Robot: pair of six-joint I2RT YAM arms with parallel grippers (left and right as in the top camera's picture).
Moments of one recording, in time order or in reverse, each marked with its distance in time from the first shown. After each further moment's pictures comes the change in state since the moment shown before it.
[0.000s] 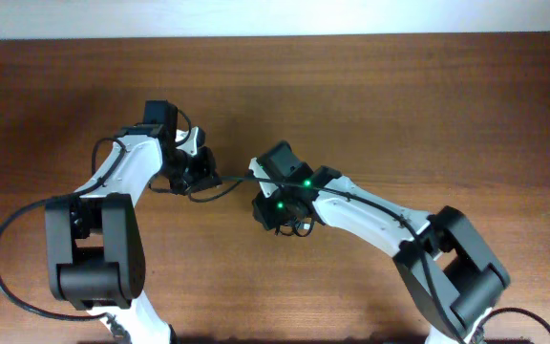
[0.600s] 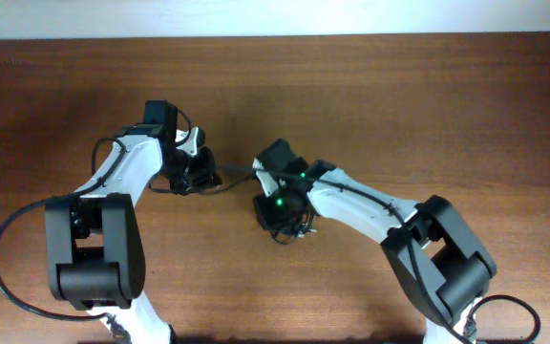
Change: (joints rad) left arm 0.000 0.000 0.000 0.000 0.000 0.000; right arm -0.031 0.063 0.066 -0.087 -0.103 0.076
